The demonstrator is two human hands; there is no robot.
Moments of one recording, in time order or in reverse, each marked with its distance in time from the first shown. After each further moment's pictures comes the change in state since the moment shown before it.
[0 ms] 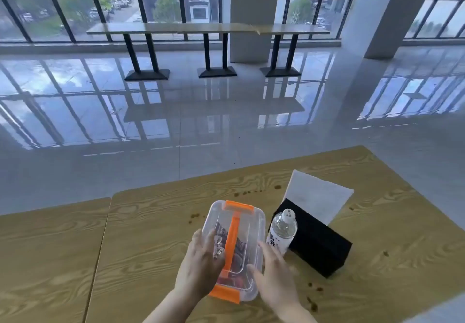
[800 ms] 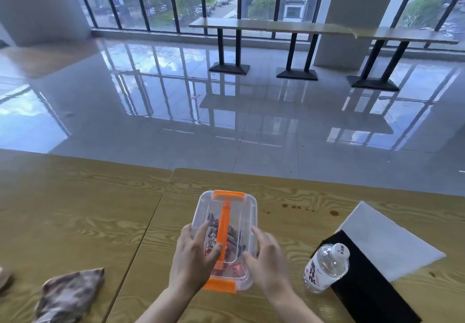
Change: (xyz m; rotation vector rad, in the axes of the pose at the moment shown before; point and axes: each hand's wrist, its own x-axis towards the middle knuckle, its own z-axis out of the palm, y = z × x) left_hand -0.035 -0.034 -0.033 -0.161 0.341 -0.427; right_hand 0.055 -0.046 0.033 -0.023 -0.236 -0.300
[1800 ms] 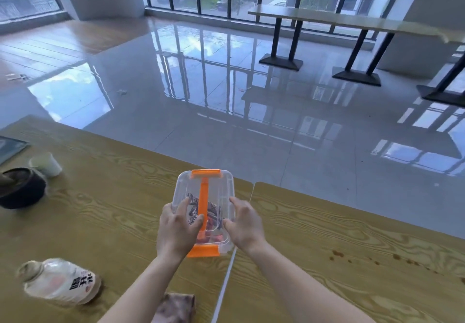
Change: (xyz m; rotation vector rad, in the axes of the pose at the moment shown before) left_hand 0.141 -0.237 -0.183 -0.017 0.218 -0.301; right_hand 0.155 -0.249 0.228 -0.086 -0.232 -0.171
